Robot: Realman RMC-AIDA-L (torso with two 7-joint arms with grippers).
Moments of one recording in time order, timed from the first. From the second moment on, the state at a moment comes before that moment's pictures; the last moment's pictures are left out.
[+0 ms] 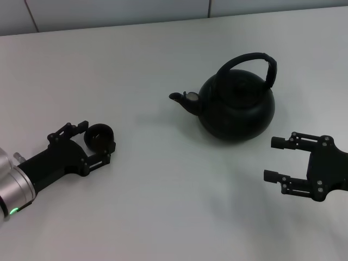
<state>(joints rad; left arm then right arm) -0.50 -2.08 0.54 0.10 1.78 1.16 -0.60 0.27 2.08 -0.43 -0.63 -2.08 -1.80 0.87</state>
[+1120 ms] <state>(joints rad) -0.55 -2.08 0.54 0.05 1.78 1.22 -0.58 0.27 2.08 -0.43 -0.63 -2.08 -1.80 0.87</state>
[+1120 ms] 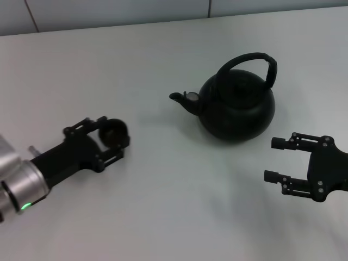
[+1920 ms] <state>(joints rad) -0.68 -2.08 0.49 -0.13 1.79 1.13 -0.47 0.26 2.08 -0.43 -0.63 -2.08 -1.81 0.87</state>
